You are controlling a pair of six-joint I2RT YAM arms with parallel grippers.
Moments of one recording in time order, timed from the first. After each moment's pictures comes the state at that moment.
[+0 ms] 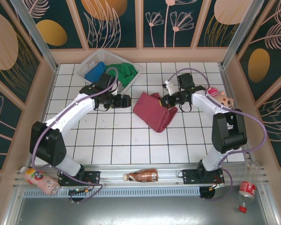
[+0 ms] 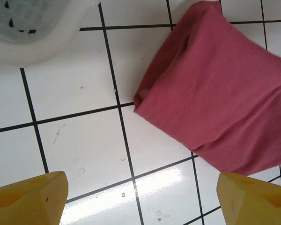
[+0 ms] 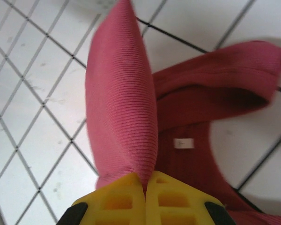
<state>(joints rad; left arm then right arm) -0.47 1.58 1.29 -0.74 0.24 -0.45 0.28 1.67 1.18 -0.53 -0.61 -0.14</state>
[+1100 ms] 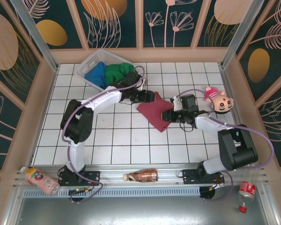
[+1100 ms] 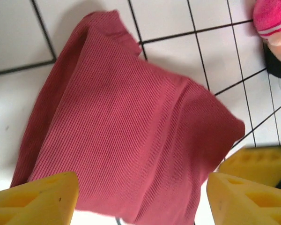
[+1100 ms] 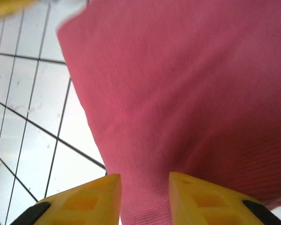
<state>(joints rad) -0.60 2.04 1.59 -0.46 0.40 -0.54 0.33 1.47 0.67 -0.10 -0.53 0.34</state>
